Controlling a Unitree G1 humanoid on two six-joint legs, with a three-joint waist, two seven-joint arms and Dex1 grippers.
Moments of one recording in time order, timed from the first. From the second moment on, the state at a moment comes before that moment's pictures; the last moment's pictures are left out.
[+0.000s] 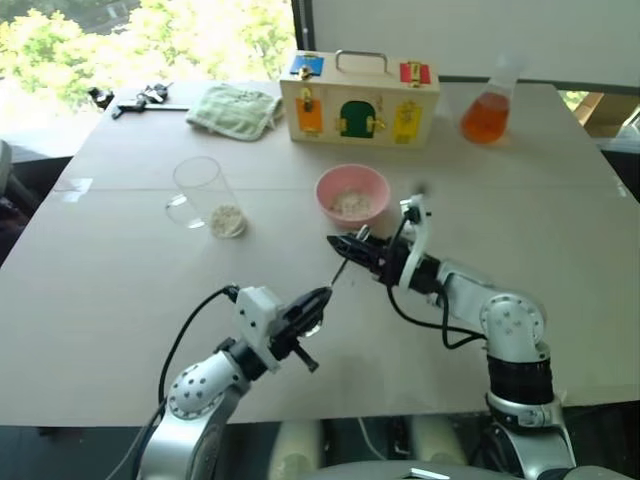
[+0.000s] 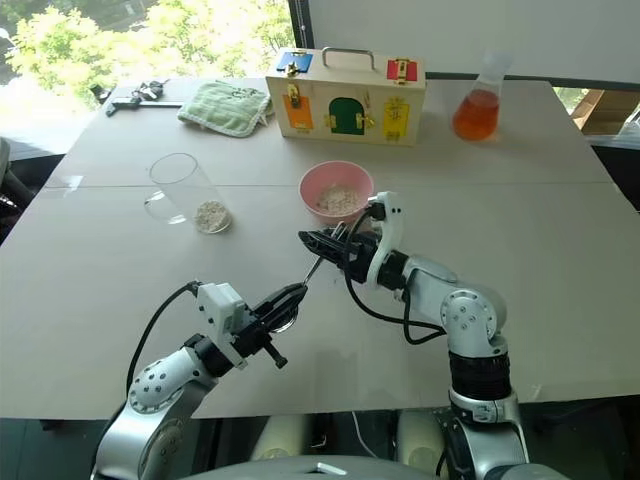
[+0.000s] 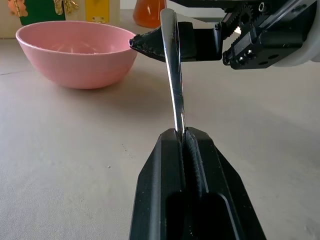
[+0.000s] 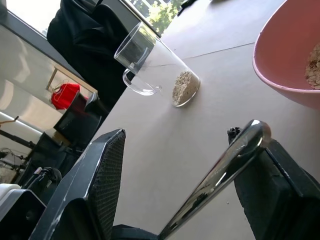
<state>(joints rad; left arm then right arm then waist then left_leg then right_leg) 0.28 0.34 -0.04 -0.54 -0.32 0.20 -0.63 -0.40 0.00 -0.03 -0.30 0.91 1.04 0.24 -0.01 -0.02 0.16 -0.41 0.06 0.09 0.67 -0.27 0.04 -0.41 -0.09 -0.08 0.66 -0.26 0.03</state>
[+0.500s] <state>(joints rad) 0.30 0.38 -0.04 -0.50 -0.32 0.14 -0.65 -0.42 -0.04 -0.03 -0.30 0.99 1.11 0.23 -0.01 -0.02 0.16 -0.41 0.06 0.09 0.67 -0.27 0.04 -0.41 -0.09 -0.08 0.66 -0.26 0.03</state>
